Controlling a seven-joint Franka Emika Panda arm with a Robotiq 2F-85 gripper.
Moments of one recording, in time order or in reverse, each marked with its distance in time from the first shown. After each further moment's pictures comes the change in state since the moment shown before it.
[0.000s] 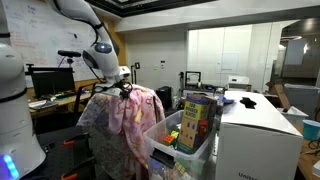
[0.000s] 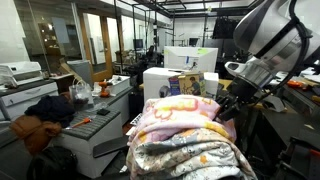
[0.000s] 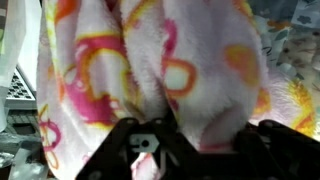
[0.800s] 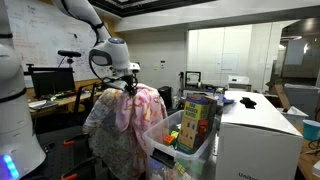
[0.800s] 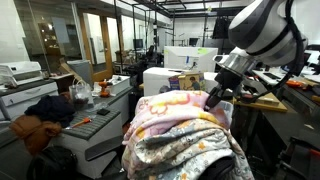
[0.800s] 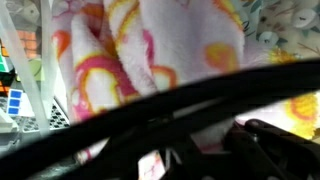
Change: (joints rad) arm -0.070 0.031 0.000 0.064 -0.553 0.021 0.697
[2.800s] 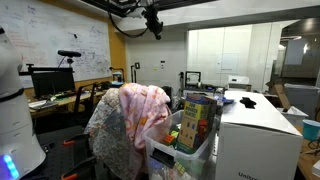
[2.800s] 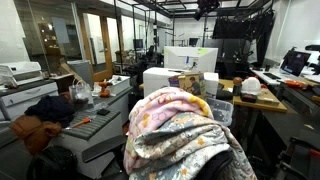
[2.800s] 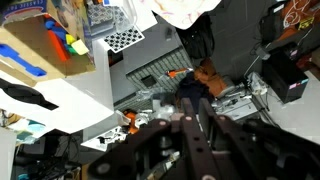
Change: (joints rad) arm -0.183 -0.245 -0.142 0.522 -0.893 -0.463 1.105
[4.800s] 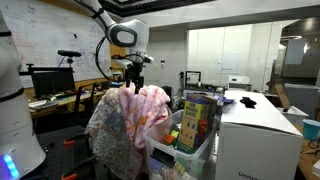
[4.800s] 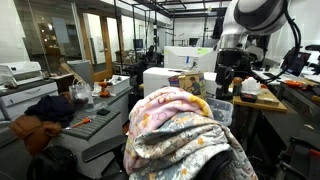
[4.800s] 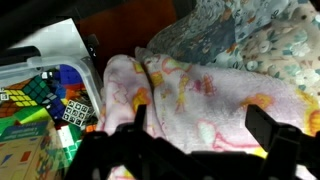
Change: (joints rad) arm 0.011 0.166 0.021 -0.355 0.020 -0.143 -0.165
